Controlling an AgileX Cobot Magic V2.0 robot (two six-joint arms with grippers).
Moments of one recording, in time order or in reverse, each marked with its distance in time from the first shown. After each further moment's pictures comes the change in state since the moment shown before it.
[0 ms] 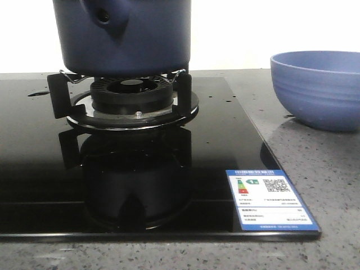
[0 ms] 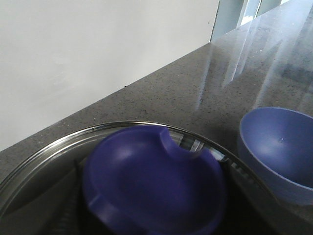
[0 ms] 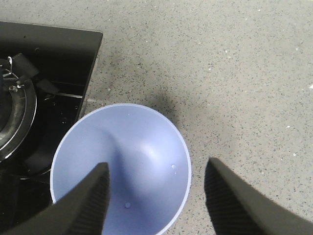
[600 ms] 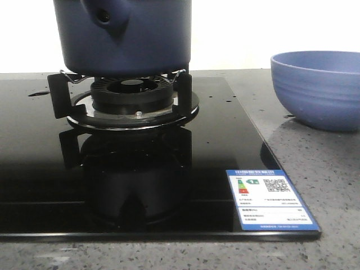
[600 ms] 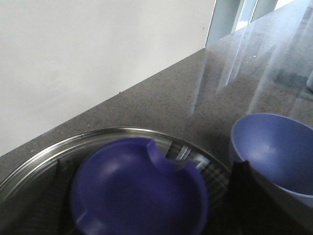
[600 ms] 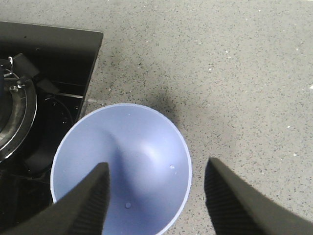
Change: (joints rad) left arm 0.000 -0.002 -0.012 -0.015 0.031 0.005; right arm 0.000 0.000 0.000 0.000 0.000 -0.003
